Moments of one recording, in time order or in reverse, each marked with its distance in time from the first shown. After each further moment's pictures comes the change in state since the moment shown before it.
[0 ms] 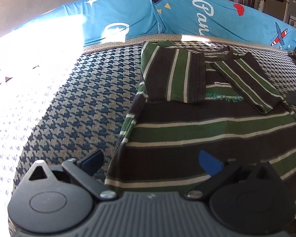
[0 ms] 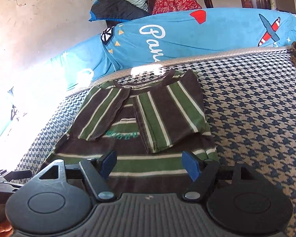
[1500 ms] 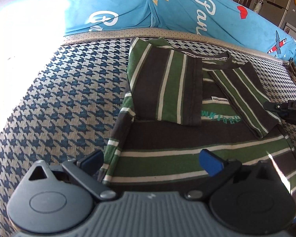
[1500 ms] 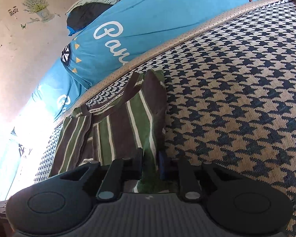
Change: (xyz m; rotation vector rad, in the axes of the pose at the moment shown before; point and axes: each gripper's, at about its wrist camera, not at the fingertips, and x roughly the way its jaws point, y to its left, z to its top) left arm 0.062 0.004 0.038 -0.065 0.082 -0.144; right arm 0.090 -0.108 0.051 0.255 0.075 0.170
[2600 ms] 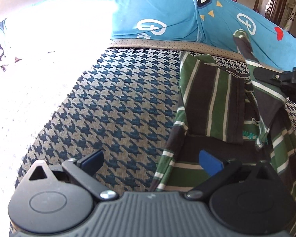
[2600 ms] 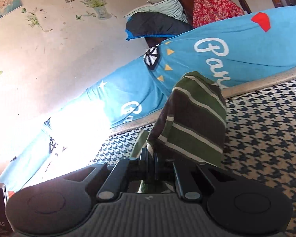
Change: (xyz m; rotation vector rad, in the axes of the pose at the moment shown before) left arm -0.018 0.047 -0.008 -0.137 -0.052 0.170; right arm 0.042 0.173 -0.014 -0.237 -0.119 0.184
